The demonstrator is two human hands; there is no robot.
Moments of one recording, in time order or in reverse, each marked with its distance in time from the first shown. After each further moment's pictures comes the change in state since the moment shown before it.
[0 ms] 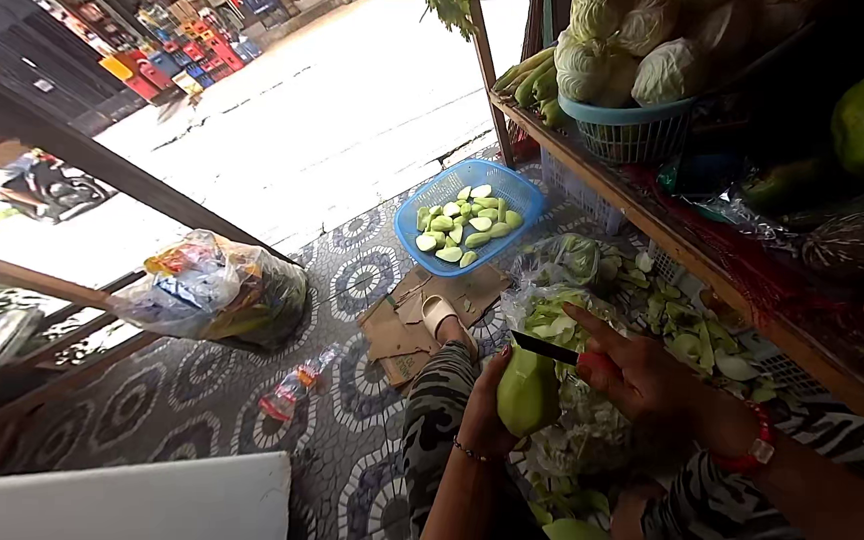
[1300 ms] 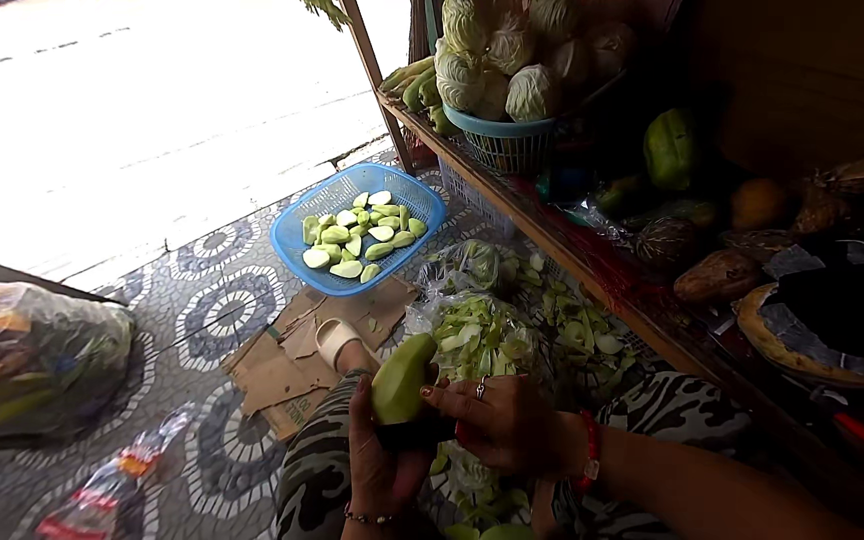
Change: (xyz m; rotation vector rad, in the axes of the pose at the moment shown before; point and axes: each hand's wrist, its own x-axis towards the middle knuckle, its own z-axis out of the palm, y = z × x) left_hand 0.008 -0.009 0.009 -0.387 0.080 0.188; right_hand -0.006 -0.014 0.041 -0.049 0.214 -0.349
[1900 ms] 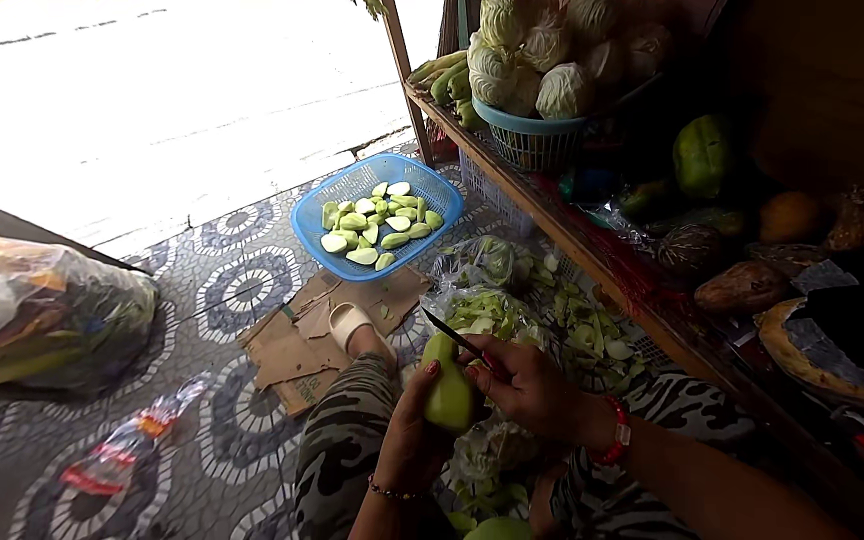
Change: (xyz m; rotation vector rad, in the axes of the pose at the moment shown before) left_hand -0.008 -0.003 0.005 0.362 -0.009 -0.108; right_hand 0.024 -0.004 -0.025 0.334 -0.140 0.550
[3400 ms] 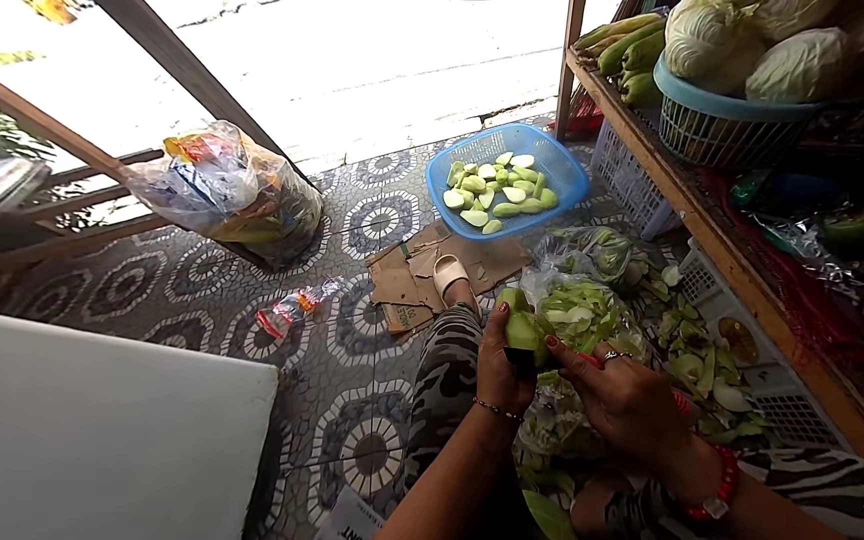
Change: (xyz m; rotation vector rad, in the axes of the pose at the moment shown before) left_hand 0.014 0.005 -0.003 -0.309 0.350 0.278; right_hand -0.016 0.011 0.036 -0.697 0.157 -0.380
